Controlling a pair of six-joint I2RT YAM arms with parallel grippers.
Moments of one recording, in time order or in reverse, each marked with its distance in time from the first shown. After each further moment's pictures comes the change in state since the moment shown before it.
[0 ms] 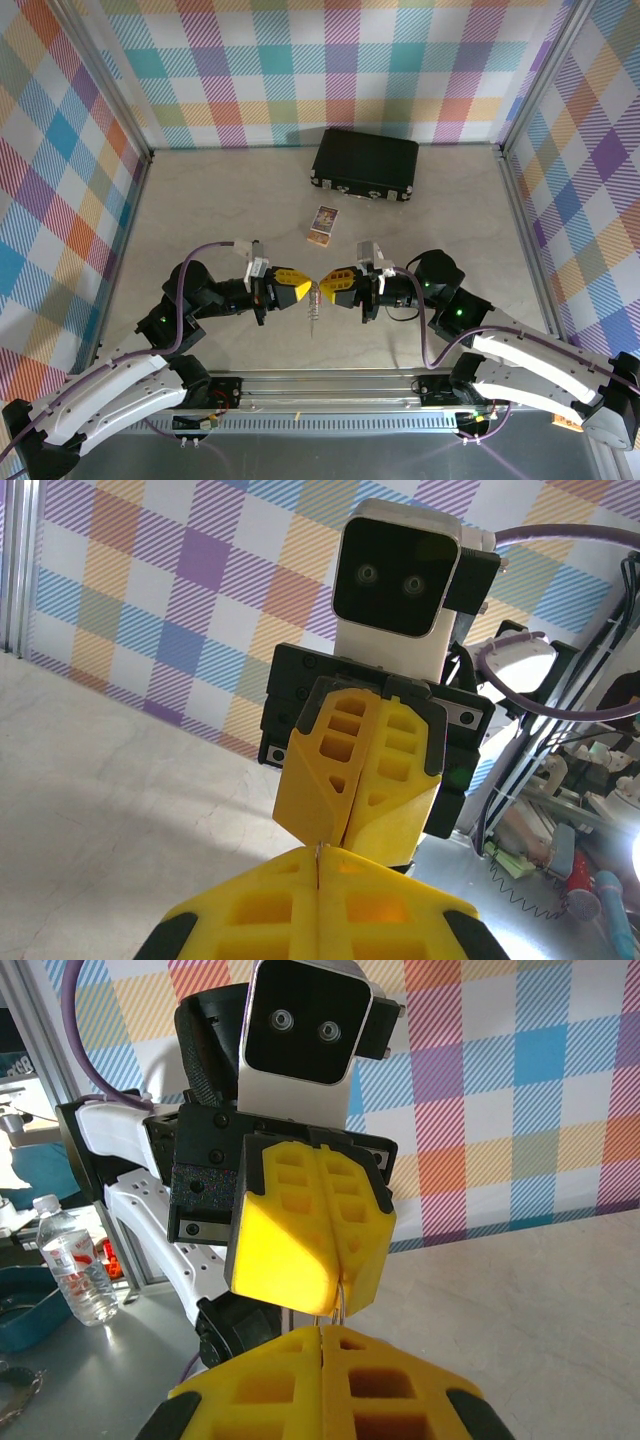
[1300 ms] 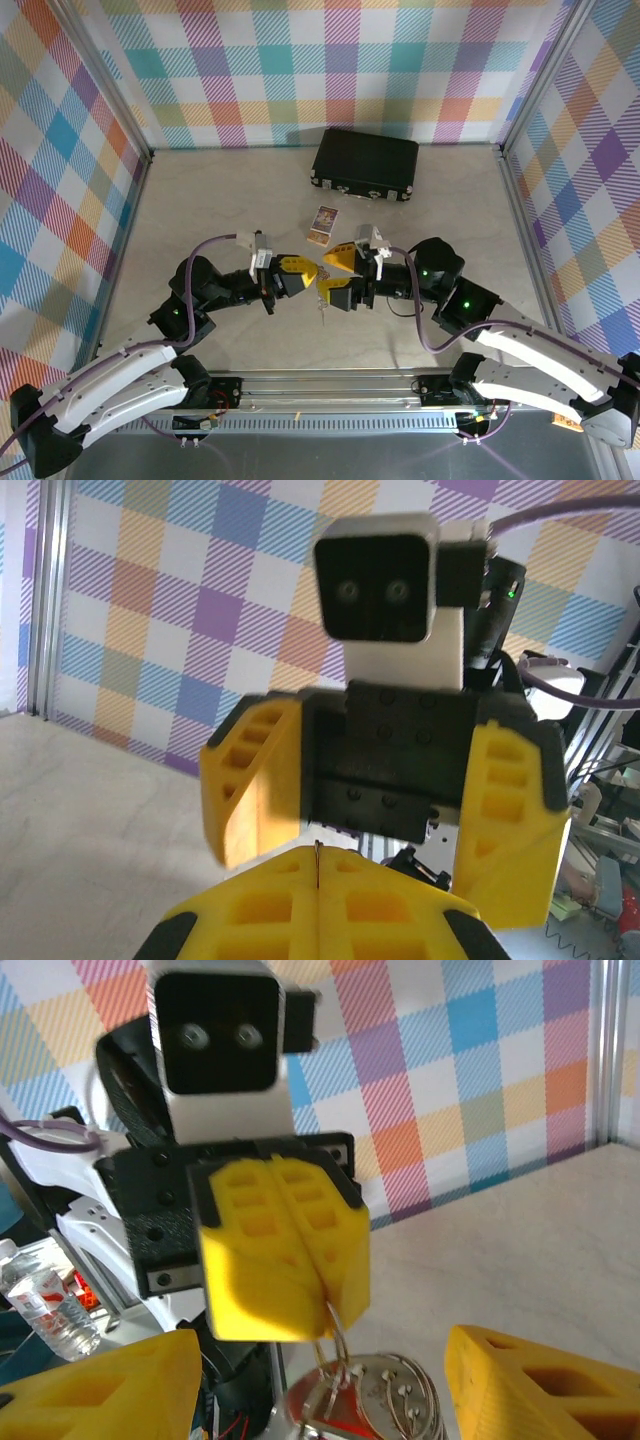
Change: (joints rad) left arm -0.005 0.095 0.000 0.201 -0.046 0.026; right arm 0.003 0.021 0.147 -0.226 0.131 0.083
